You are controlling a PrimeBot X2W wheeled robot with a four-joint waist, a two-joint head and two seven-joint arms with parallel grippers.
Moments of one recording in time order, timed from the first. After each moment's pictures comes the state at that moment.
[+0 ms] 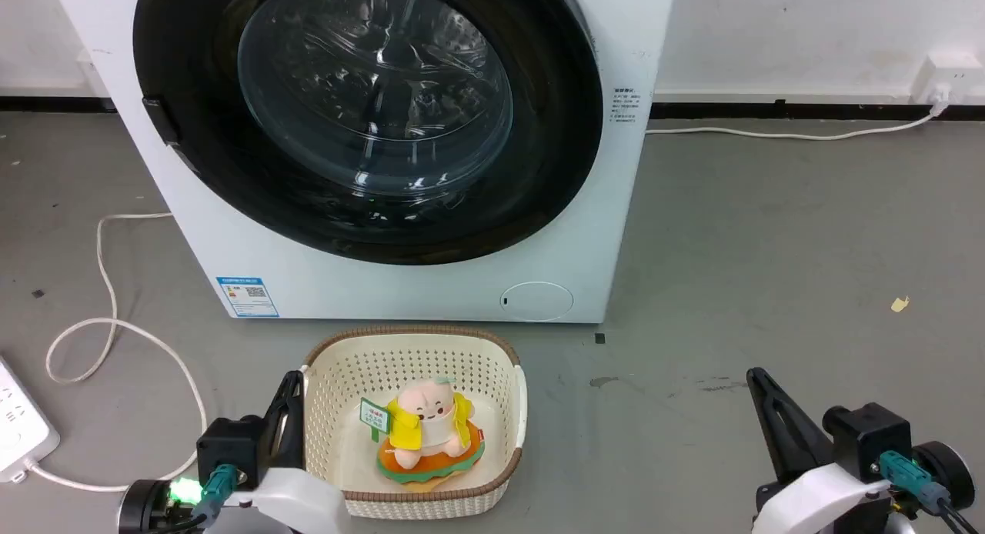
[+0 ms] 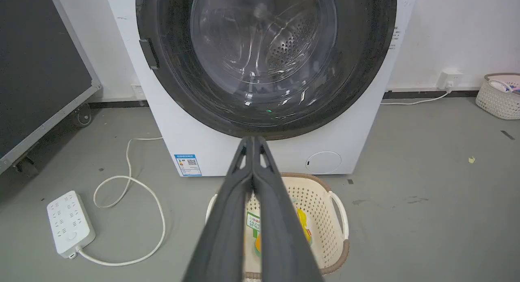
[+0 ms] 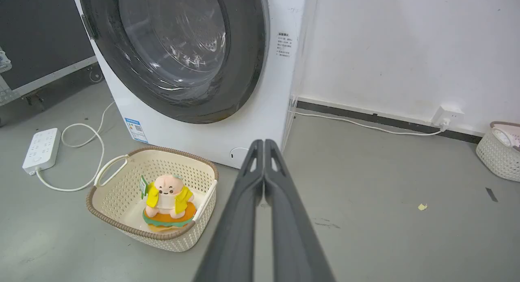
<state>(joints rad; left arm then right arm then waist) 0.02 0.05 0.00 0.00 -0.01 0.00 0.00 0.01 -0.06 0.00 0.00 0.01 0.13 0.00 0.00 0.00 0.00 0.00</state>
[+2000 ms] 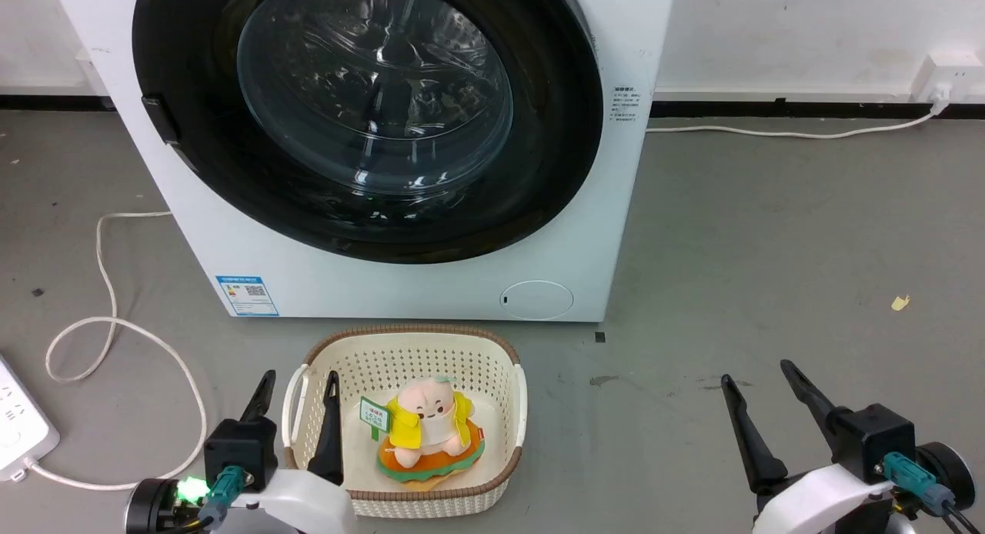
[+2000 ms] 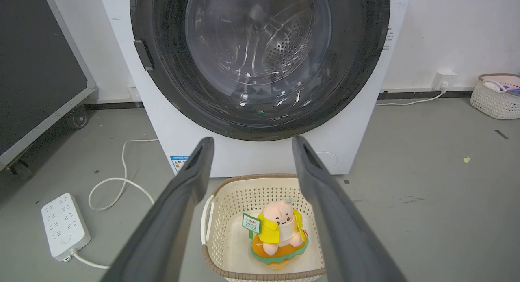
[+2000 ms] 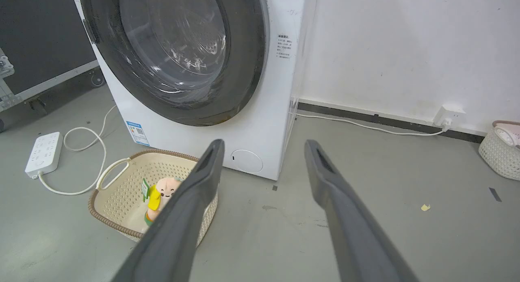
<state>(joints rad) 0.02 0.05 -0.02 0.00 -0.01 0.01 -0.01 0.01 -0.06 0.00 0.00 0.02 0.13 -0.01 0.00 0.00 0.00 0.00</state>
